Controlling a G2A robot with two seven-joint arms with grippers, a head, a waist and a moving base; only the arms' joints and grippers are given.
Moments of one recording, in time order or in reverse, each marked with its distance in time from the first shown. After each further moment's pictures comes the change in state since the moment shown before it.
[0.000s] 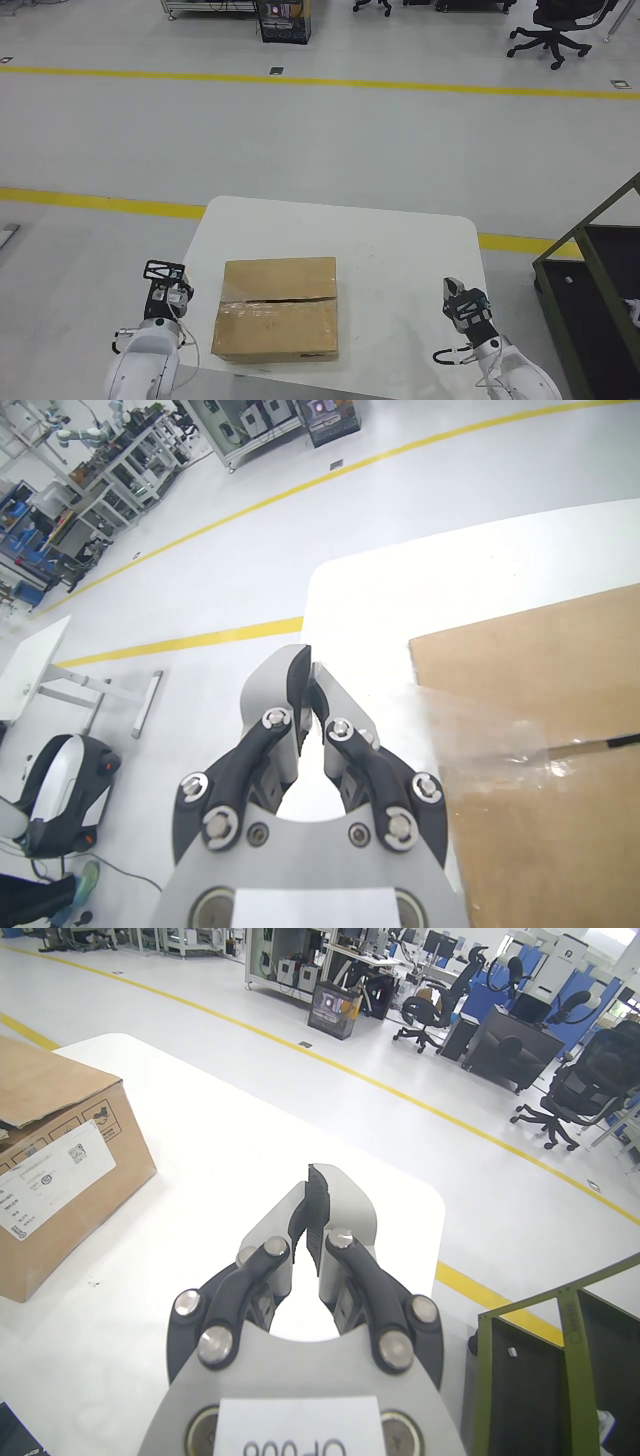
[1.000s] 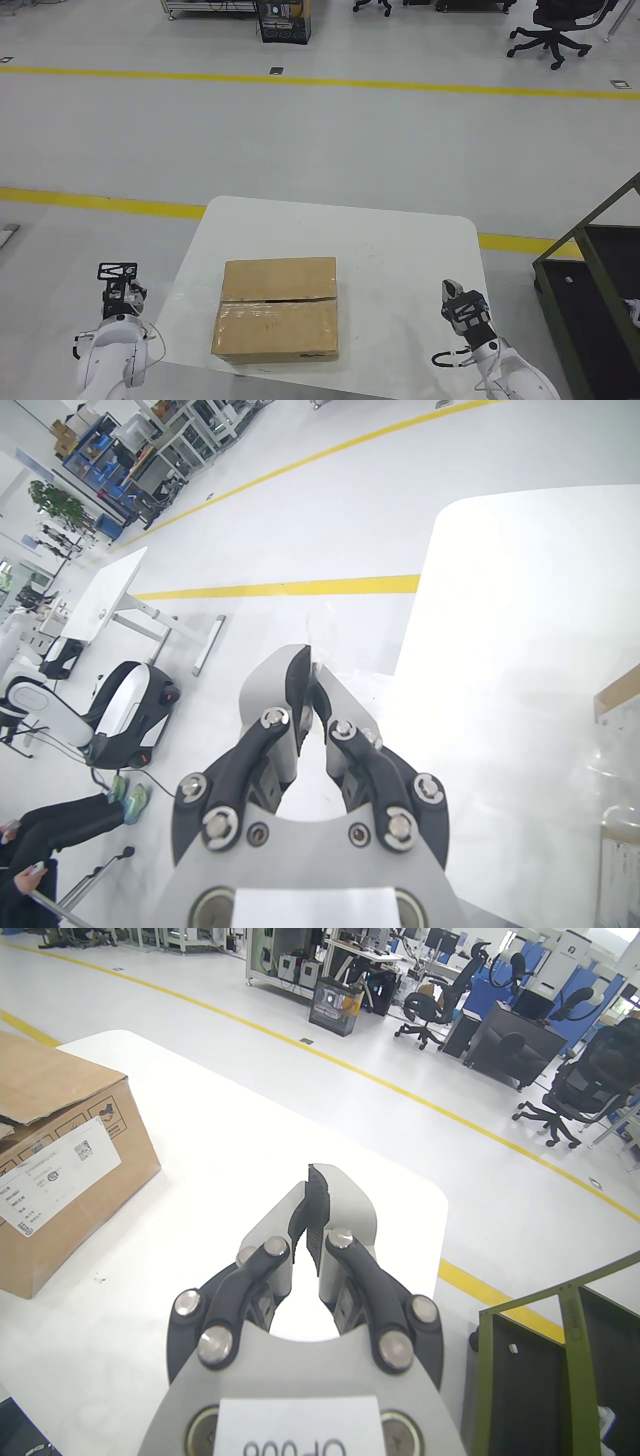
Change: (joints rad) left arm -0.127 0.007 -0.130 0.298 0.057 0.060 0.032; right arm -0.020 0.000 -0.005 -0.022 0.000 0.011 0.014
